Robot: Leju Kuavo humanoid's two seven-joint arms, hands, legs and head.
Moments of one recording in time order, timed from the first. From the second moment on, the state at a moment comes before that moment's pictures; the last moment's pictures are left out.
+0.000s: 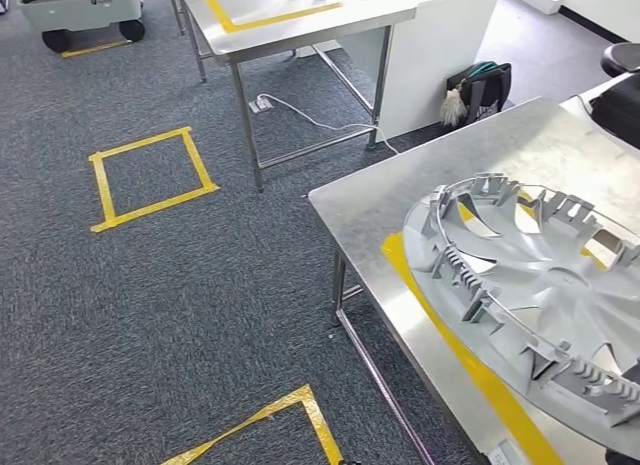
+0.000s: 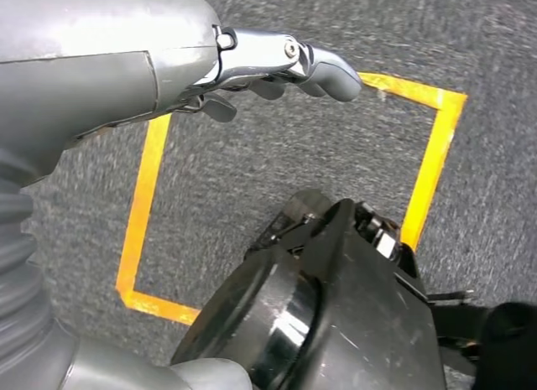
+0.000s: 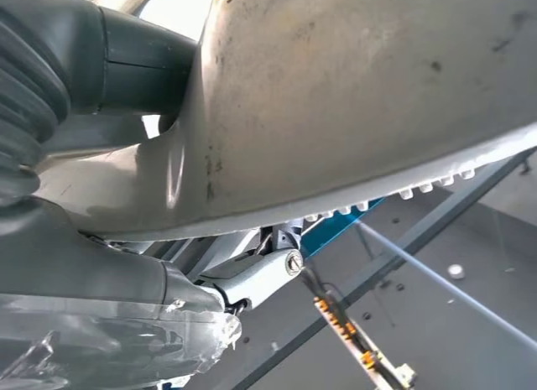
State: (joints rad) left arm 0.17 -0.10 0.46 -0.68 -1.04 -0.32 -0.54; right arm 0.52 0.35 -0.17 -2.43 1.30 -0.68 -0.44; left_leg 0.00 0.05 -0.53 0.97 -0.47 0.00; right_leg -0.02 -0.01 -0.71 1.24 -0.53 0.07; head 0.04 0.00
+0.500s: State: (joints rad) left arm 0.19 -0.08 0.41 -0.68 -1.00 -0.31 -0.52; right arm 0.52 0.35 -0.15 -2.44 1.30 -0.68 -0.43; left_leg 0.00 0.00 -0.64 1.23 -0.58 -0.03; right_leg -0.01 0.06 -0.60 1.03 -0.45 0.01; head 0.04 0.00
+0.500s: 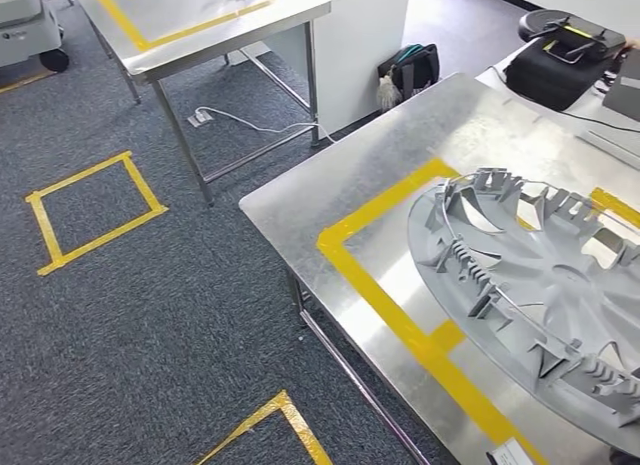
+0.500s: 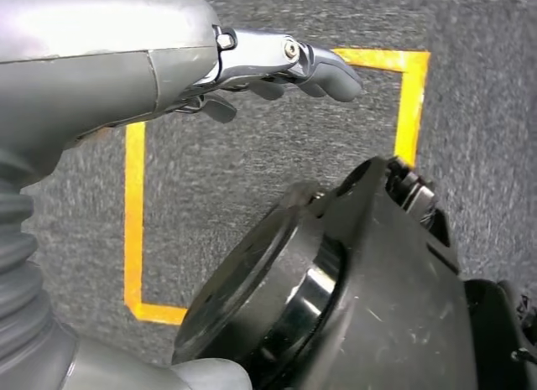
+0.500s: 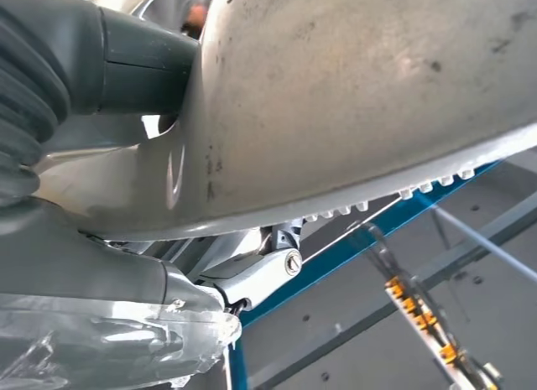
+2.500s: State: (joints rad) left arm 0.28 -0.04 0.22 -0.77 -0.67 -0.26 -0.39; right arm 0.69 0.32 -0.12 -2.25 1.13 -0.67 -0.30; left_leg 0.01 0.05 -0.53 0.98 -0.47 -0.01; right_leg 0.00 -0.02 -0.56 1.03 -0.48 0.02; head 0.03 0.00
